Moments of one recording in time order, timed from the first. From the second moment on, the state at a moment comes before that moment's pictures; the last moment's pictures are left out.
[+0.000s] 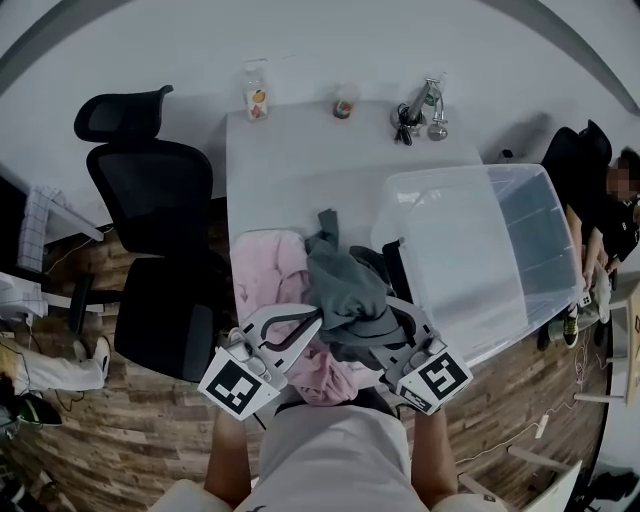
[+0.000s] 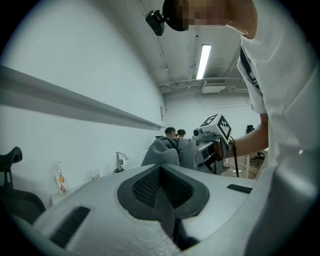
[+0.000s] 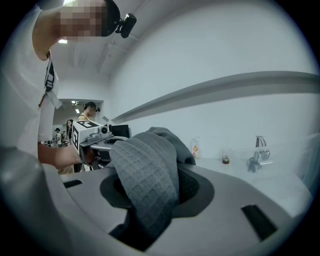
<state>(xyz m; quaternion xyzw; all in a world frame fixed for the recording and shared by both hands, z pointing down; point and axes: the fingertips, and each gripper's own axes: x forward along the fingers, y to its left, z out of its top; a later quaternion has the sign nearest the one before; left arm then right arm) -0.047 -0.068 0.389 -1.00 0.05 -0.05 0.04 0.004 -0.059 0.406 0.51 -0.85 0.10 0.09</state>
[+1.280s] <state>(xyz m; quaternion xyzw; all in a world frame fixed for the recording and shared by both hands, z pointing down) 0.074 -0.036 0.255 -0.98 0.01 0.01 0.19 0.128 -0.038 0.243 0.53 -0.85 0.00 -0.06</state>
